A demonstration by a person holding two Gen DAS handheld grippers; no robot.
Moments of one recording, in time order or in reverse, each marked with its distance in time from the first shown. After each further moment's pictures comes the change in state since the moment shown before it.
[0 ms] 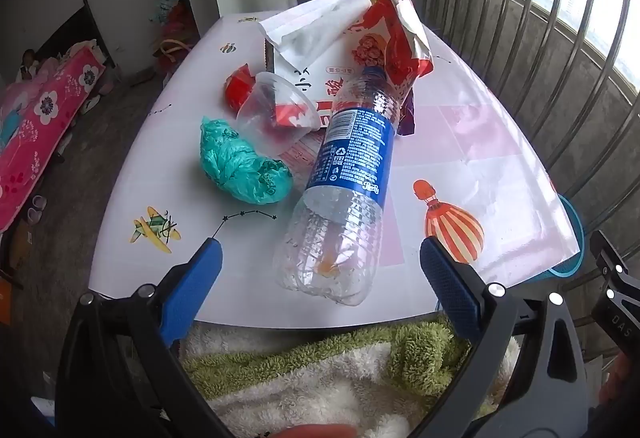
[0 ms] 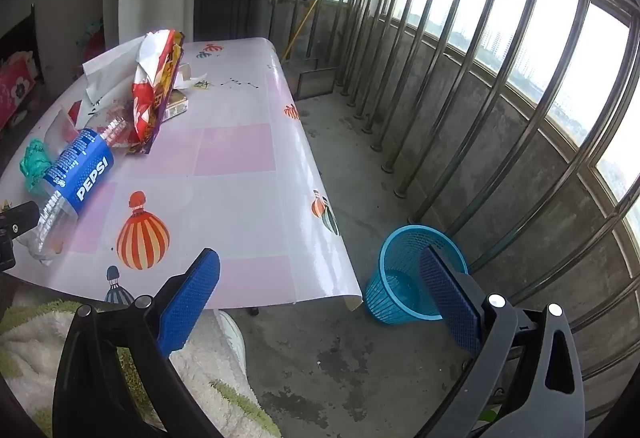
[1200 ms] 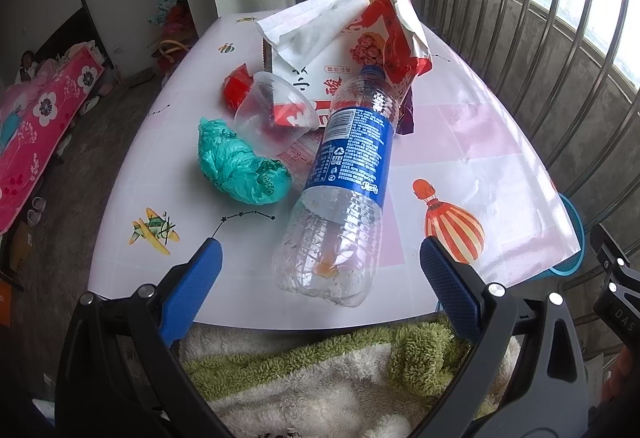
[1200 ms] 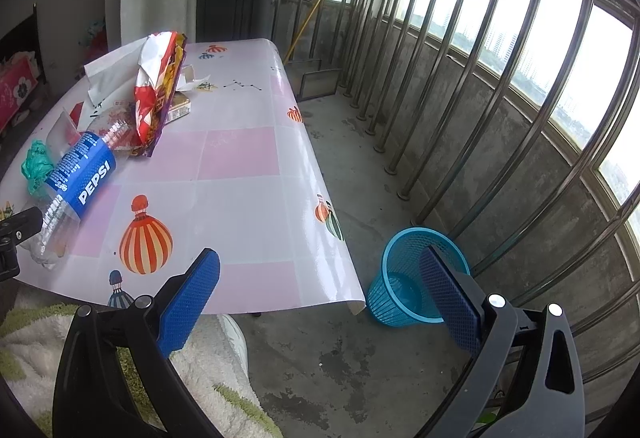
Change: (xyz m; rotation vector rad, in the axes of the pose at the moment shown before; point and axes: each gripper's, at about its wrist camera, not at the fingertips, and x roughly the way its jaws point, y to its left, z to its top) left arm 0.000 -0.001 0.002 0.005 0.001 -0.004; right arm 0.001 0.003 0.005 -0.003 0.002 0.009
